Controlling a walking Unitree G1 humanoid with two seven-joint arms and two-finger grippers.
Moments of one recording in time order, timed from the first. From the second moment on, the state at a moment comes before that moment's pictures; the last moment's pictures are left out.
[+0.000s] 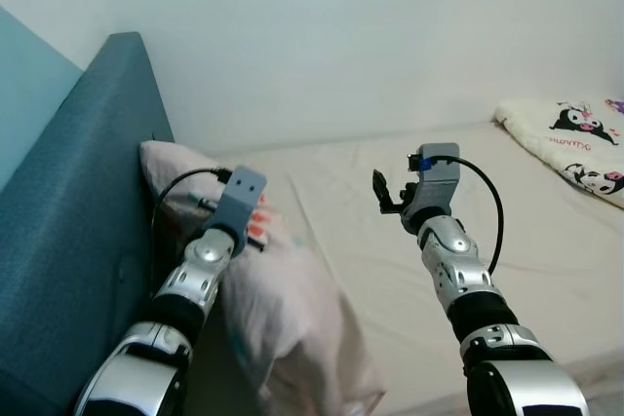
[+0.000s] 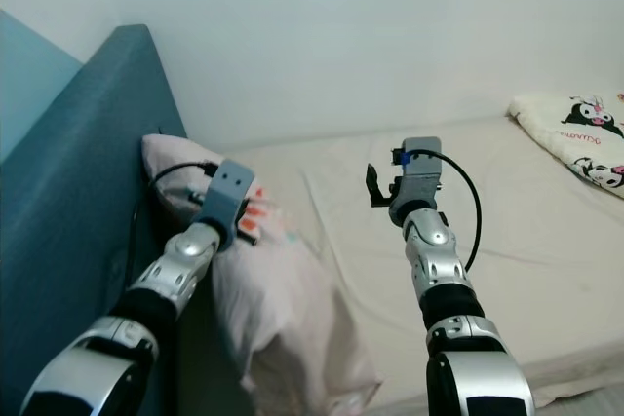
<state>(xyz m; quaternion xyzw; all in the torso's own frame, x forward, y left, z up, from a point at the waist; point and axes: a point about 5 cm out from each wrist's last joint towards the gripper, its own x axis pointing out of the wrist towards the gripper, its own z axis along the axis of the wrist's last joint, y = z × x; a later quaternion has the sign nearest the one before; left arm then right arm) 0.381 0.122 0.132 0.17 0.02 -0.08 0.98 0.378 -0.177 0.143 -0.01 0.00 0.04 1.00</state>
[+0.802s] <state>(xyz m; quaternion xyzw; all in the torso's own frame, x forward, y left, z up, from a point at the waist) 0.358 0.171 0.068 0.47 0.15 -0.04 0.87 0.329 -0.205 0.123 -0.03 0.04 -0.01 1.00</state>
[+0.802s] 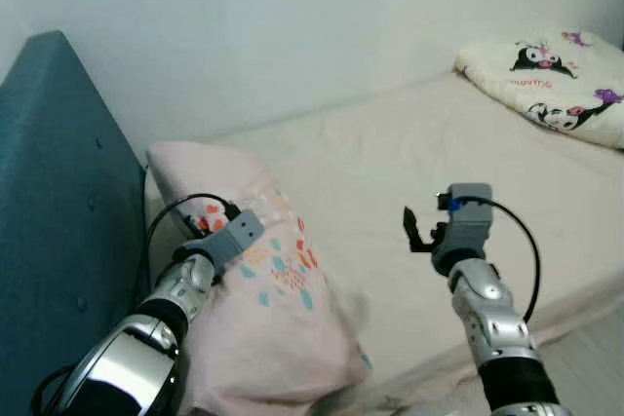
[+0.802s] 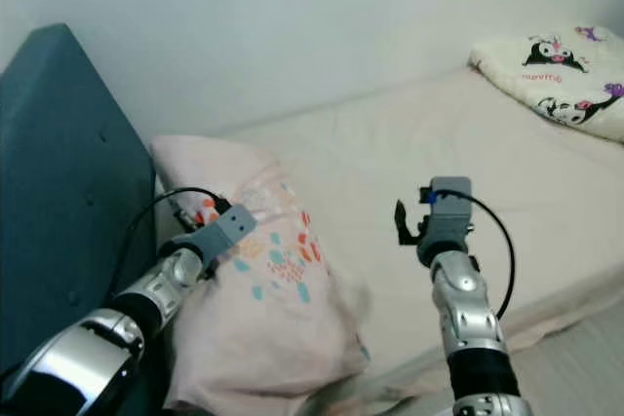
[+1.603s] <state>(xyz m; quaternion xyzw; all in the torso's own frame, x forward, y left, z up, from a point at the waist) 0.352 0.253 0.086 0.58 0.19 0.10 0.78 0.320 -0.199 0.132 -0.03 0.05 -0.01 1.00</state>
